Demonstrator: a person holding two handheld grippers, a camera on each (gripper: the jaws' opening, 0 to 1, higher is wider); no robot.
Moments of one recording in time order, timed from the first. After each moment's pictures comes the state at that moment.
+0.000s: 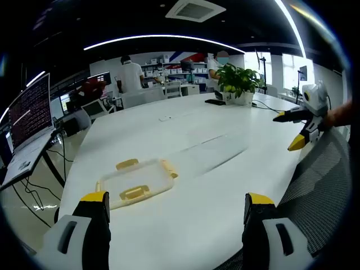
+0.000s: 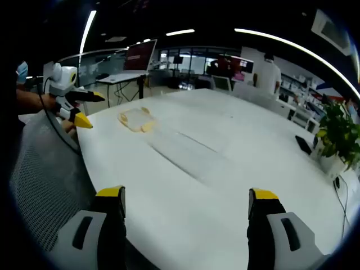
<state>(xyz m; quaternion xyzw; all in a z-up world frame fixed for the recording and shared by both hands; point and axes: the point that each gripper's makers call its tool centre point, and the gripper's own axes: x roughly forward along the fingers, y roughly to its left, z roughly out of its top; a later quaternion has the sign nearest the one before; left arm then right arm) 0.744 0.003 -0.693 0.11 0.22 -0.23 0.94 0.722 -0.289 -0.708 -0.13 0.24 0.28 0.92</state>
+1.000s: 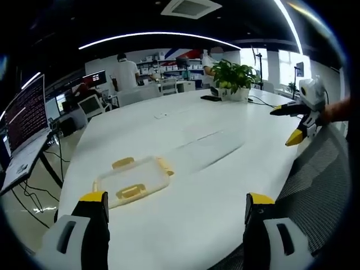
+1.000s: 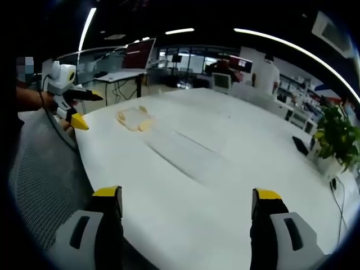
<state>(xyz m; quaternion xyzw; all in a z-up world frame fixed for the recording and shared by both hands) 0.740 -0.003 -0.695 0.12 0.24 -0.24 0.93 0.722 -0.296 -0.704 -0.14 0.25 0.27 0.92</state>
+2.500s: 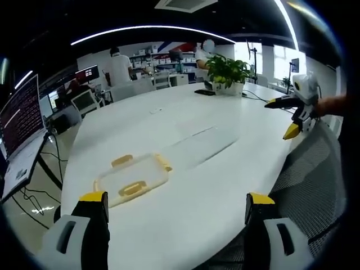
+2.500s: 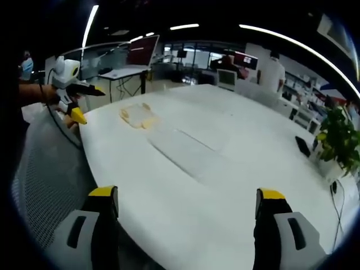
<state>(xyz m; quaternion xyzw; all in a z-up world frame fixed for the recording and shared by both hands) 0.733 0.005 -0.692 0.13 0.27 -0.26 0.92 0.719 -0.302 -0.696 -0.14 0.27 0.29 0.91</state>
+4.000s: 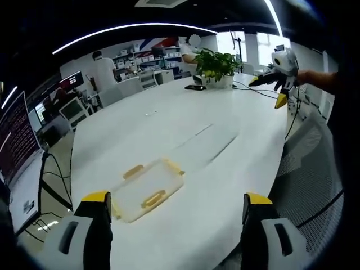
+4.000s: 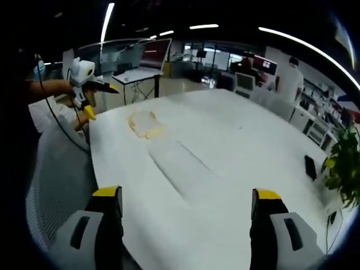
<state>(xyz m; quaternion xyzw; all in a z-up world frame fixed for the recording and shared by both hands) 0.765 0.032 -0.661 0.18 0.27 -0.32 0.89 0.763 -0.307 -0.648 -0.17 0.27 0.37 0.87</state>
